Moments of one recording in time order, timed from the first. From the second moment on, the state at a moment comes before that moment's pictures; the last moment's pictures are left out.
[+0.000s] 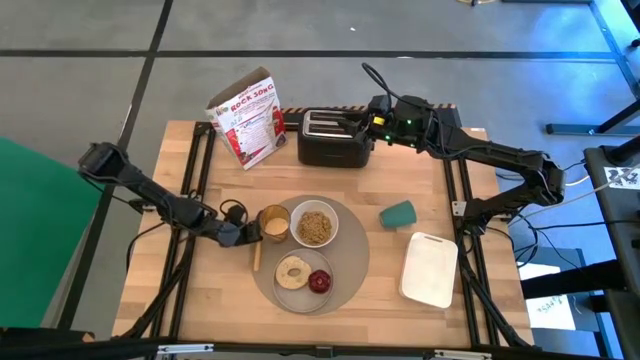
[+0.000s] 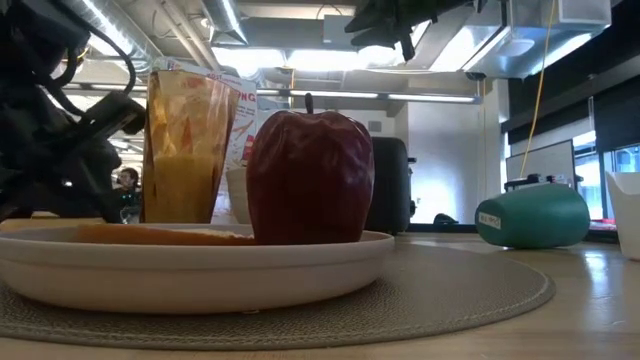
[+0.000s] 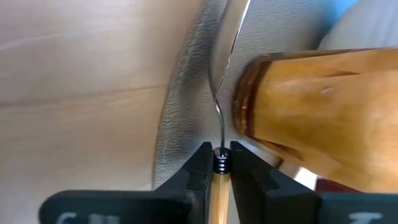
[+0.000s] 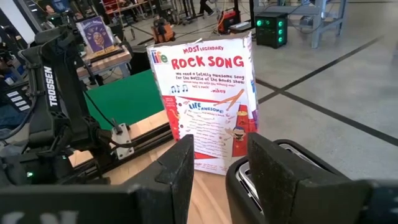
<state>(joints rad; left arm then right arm) -0.41 1.12 0.20 0.06 -0.32 -1.94 -0.37 1.37 1.24 -0.05 0.01 0.23</state>
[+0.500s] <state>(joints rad) -0.41 1.12 0.20 0.08 -0.23 -1.99 -0.37 1.37 1.24 -0.06 0.01 0.23</state>
